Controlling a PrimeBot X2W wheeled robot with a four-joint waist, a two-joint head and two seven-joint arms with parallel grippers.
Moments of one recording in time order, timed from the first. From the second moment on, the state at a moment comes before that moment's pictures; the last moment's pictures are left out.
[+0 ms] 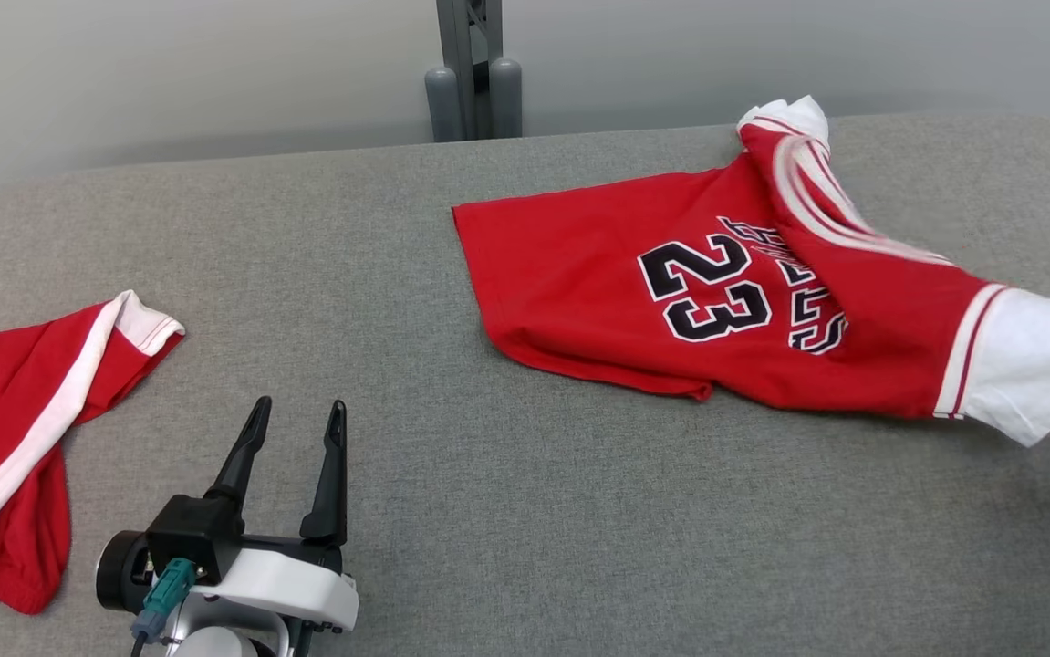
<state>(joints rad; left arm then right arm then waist) -0.09 0.05 -0.11 0.23 -0.18 -0.02 -0.26 -0.50 -0.41 -0.02 0.82 0.45 0.13 -0.26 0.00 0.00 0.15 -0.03</state>
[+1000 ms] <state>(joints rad) -0.09 0.05 -0.12 0.24 -0.19 -0.02 -0.26 -0.51 -0.36 -0.05 0.67 0.31 0.13 -0.26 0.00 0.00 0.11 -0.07</state>
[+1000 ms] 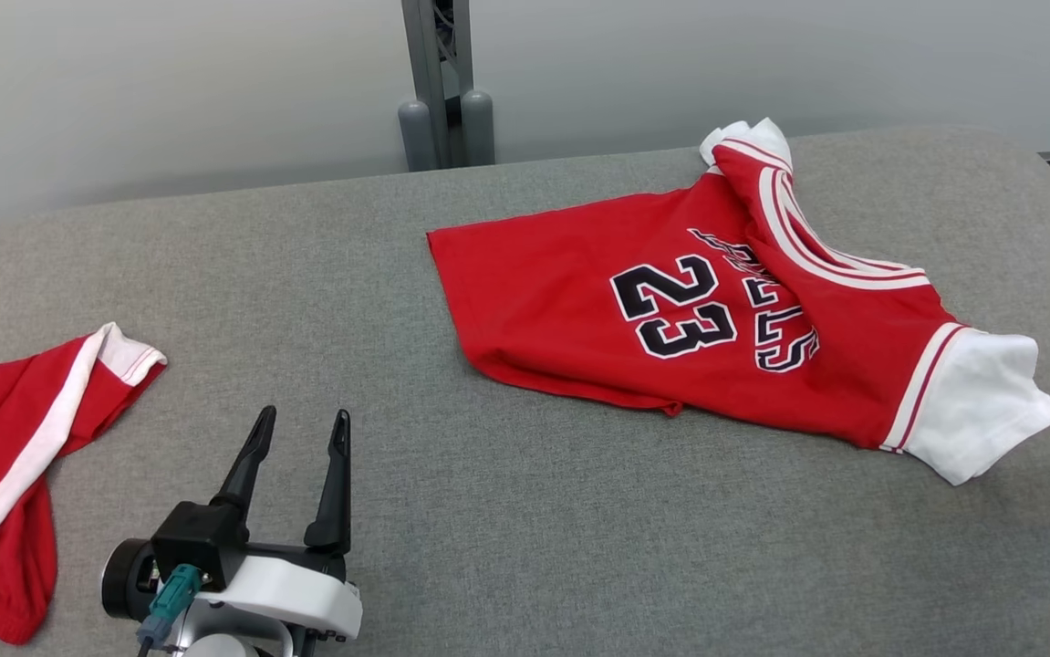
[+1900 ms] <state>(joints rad) -0.08 0.05 -0.14 0.22 -0.22 0.00 -0.26 -0.30 -0.21 0.36 0.41 0.27 0.13 -0.26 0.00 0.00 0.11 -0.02</state>
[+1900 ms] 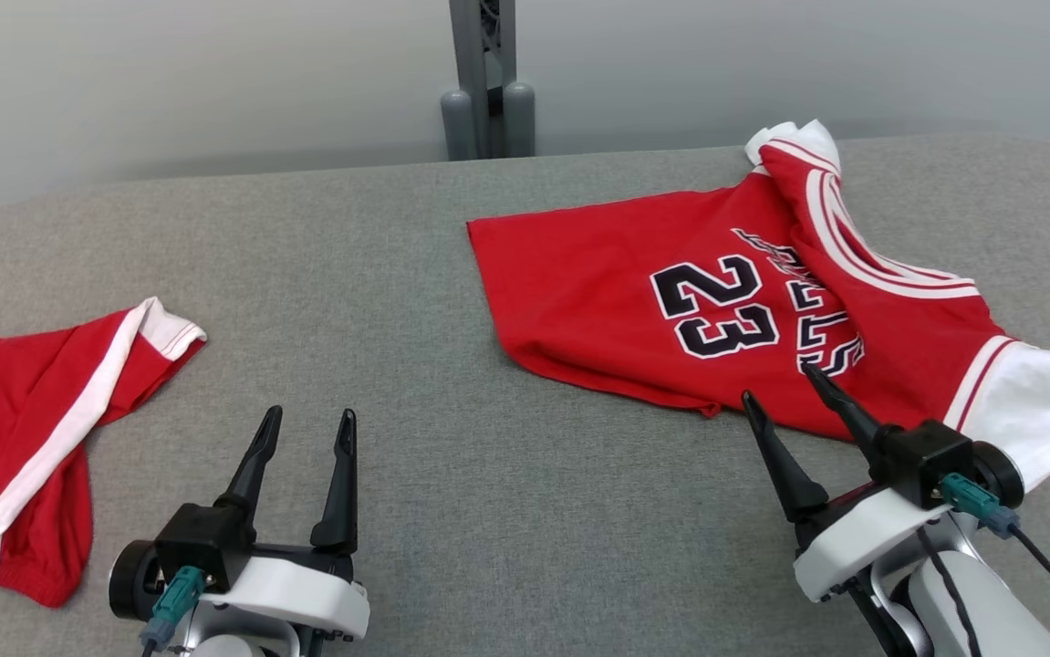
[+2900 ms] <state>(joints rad) -0.13 0.05 -0.14 0.20 -0.21 -0.02 -0.26 -0.46 -0.15 0.39 0.79 0.34 0.13 -0.26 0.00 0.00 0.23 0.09</state>
